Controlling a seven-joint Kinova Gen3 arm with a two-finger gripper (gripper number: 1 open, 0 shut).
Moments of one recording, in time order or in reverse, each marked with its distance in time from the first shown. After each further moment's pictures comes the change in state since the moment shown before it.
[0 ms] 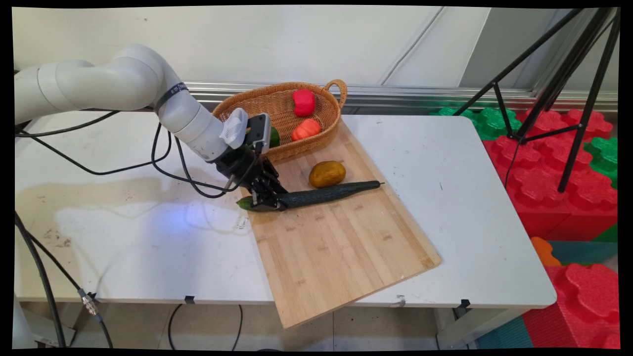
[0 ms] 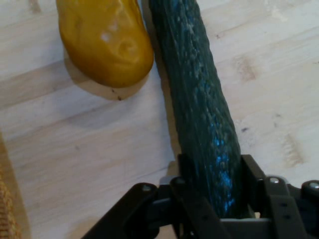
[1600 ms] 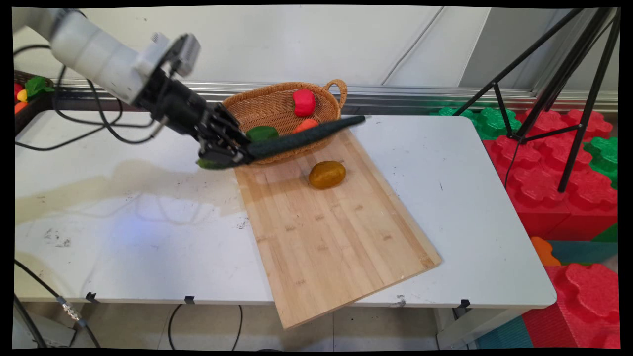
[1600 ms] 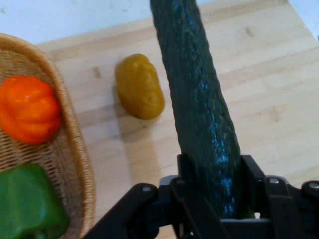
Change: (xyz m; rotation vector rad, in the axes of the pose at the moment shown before) arm -0.016 0.000 -0.158 0.015 0.191 -0.049
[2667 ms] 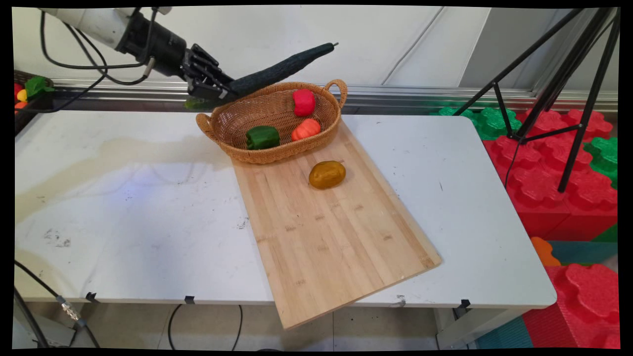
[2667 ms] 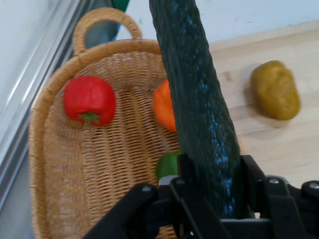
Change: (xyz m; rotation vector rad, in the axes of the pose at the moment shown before) arm -0.002 -0.086 -0.056 0.205 0.026 -0.016
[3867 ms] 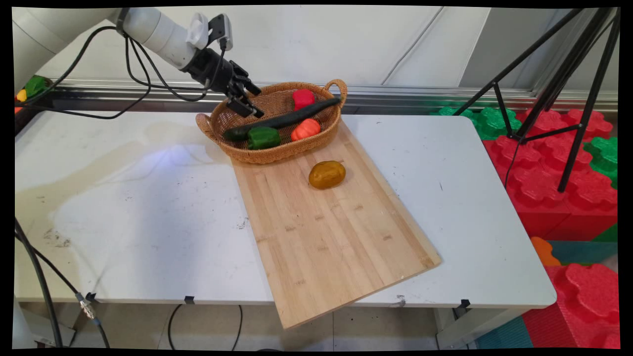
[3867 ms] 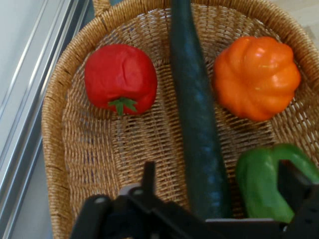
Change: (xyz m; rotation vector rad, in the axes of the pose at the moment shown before) arm -0.011 -0.060 0.118 0.016 -0.100 0.061
